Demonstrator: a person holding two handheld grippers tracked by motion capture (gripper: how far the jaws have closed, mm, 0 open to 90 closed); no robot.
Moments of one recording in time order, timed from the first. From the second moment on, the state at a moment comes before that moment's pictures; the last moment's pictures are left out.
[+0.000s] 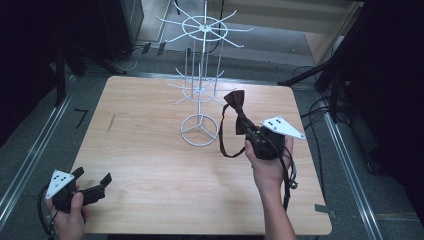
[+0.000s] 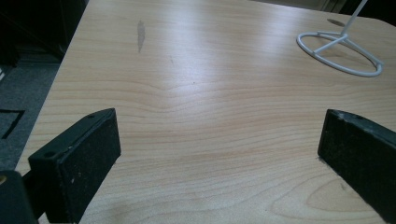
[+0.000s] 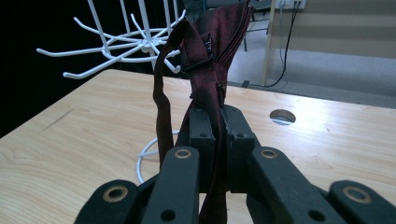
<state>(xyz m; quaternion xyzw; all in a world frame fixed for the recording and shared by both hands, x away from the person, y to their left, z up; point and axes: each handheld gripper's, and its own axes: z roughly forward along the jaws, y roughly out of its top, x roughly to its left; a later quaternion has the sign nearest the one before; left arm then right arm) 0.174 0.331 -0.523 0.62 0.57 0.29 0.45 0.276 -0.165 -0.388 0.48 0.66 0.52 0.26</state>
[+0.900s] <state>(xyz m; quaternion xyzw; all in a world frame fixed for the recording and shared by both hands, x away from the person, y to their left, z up) 0.173 0.331 -0.523 0.62 0.57 0.29 0.45 0.309 -0.133 -0.434 0.50 0.69 0.47 0.23</state>
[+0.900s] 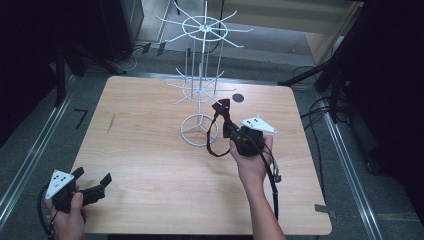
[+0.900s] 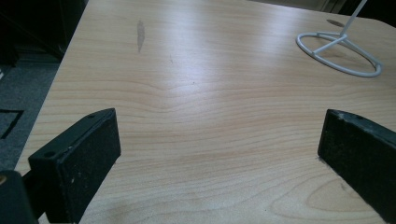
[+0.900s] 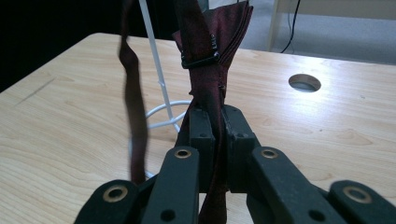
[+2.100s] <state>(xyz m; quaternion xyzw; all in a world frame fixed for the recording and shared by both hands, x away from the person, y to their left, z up) 0.173 0.331 -0.523 0.62 0.57 0.29 0.46 0.325 -0.126 -0.473 0.53 0.68 0.49 0.16</state>
